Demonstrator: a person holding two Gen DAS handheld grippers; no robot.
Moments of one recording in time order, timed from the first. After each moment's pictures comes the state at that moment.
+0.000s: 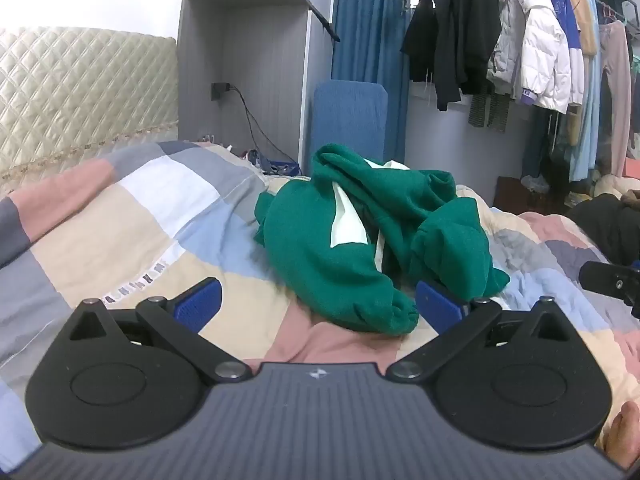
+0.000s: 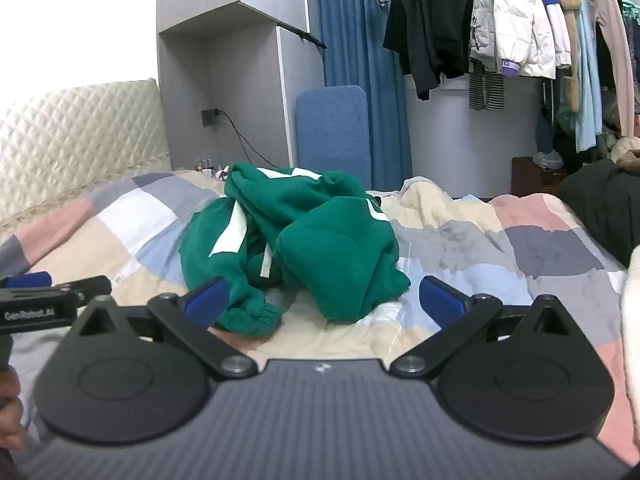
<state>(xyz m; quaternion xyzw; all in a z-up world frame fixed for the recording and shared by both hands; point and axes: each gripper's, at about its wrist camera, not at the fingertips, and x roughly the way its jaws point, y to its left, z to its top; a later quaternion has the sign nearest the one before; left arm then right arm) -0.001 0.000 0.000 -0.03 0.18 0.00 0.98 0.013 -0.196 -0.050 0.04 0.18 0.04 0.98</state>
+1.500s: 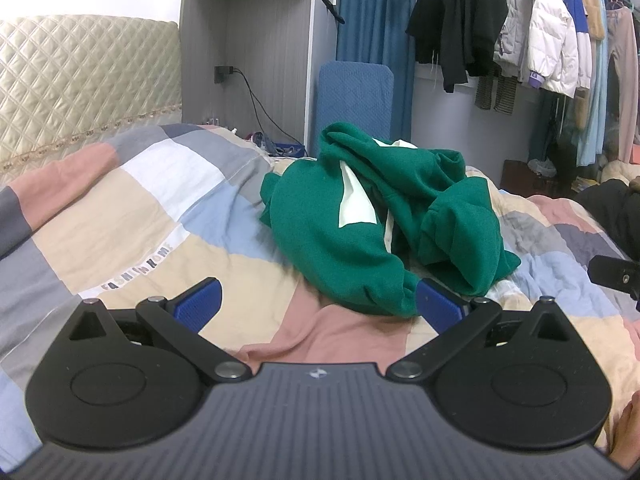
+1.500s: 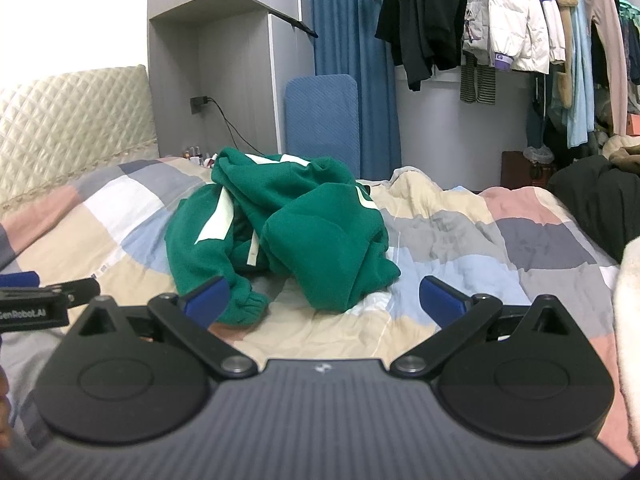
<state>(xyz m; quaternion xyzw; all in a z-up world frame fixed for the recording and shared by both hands) 0.012 0.004 -0.011 -0.02 0.21 0.01 0.98 0.018 -0.196 -0.057 0.03 0.20 0.03 0.98</state>
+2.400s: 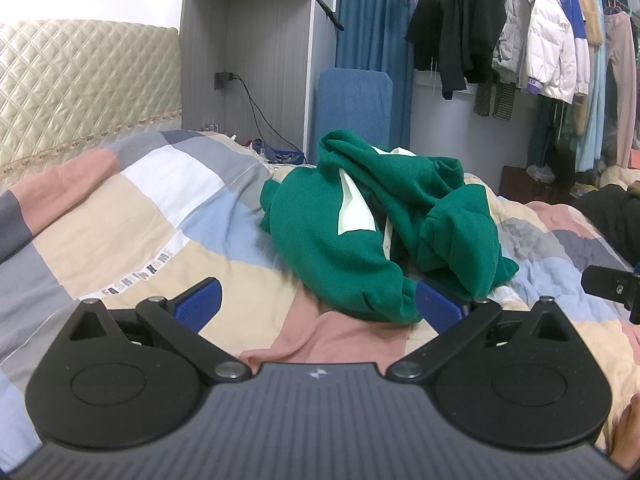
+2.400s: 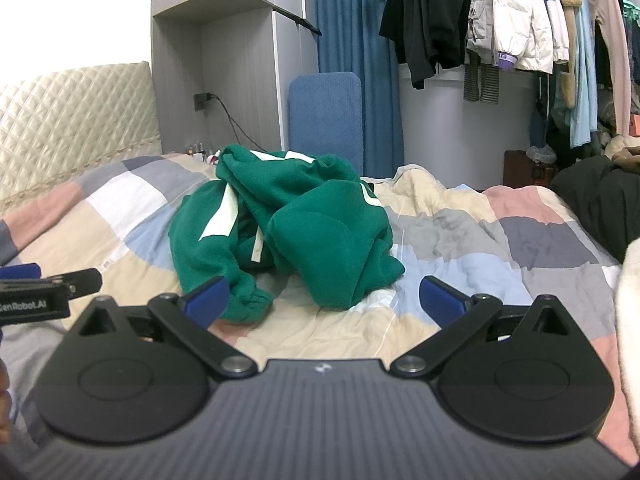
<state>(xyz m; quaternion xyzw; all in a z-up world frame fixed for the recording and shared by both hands) 0.008 0.002 -0.007 -0.02 0.20 0.01 0.98 0.017 -0.192 -0.055 0.03 0.20 0.03 0.98</state>
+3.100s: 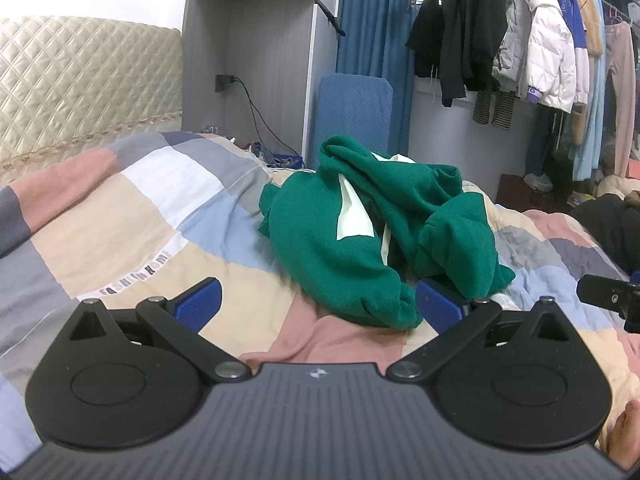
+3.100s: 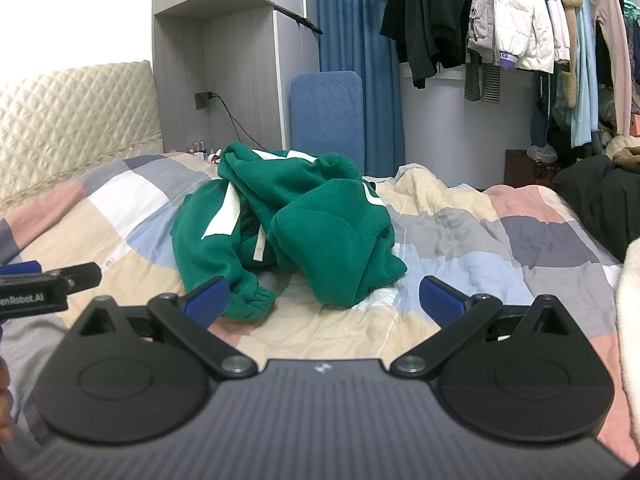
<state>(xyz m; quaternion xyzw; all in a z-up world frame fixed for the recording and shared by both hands) 0.006 0.005 -0.006 -0.03 0.20 0.01 0.98 0.016 -0.189 -0.056 0.03 0.20 0.03 0.98</state>
